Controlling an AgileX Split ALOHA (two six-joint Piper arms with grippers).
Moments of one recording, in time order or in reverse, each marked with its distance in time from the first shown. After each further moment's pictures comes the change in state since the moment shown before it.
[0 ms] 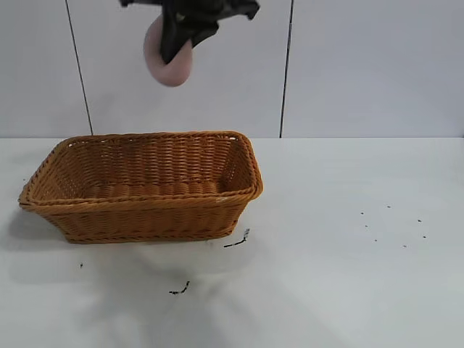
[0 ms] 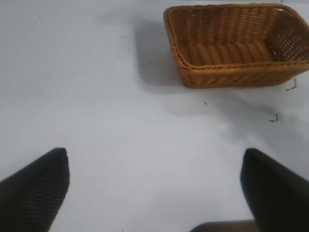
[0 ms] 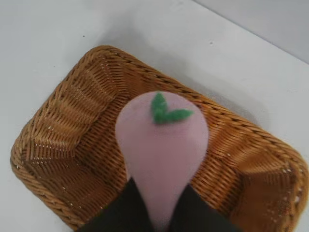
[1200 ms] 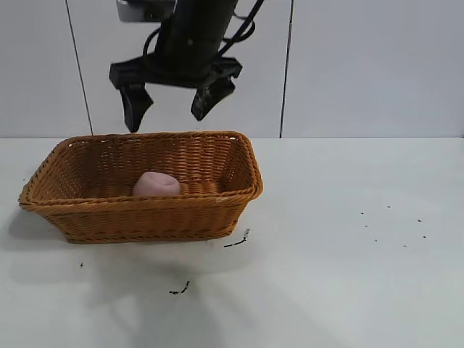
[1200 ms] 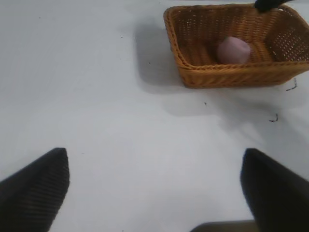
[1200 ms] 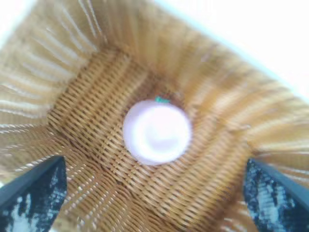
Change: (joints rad) left arm 0.000 0.000 0.000 0.000 0.000 0.000; right arm -0.007 0.012 -0.001 -0.072 0.080 0.000
